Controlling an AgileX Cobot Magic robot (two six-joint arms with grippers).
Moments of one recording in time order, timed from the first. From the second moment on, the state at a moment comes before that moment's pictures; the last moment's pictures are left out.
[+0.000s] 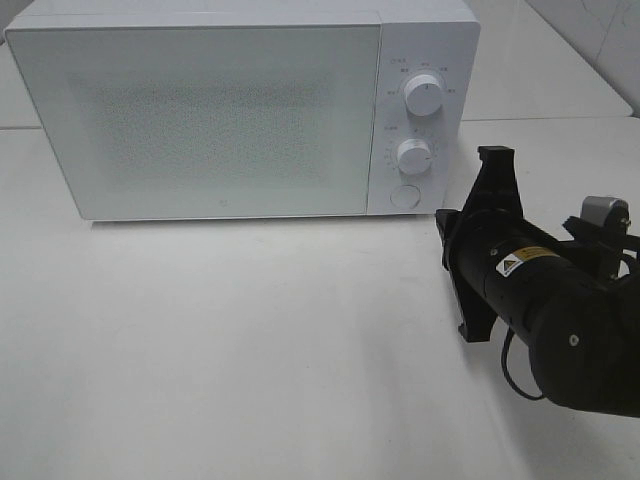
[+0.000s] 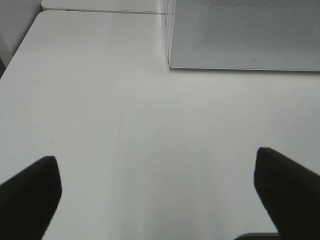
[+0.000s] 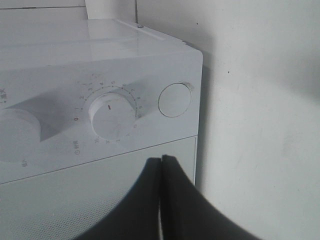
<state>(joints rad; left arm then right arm) 0.05 0.00 -0.52 -0.10 1.08 0.03 0.76 1.76 -0.43 0.78 -1.05 1.34</state>
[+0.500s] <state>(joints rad) 0.05 0.00 -0.52 -0.10 1.08 0.03 0.76 1.88 -0.51 0.78 -1.03 1.34</state>
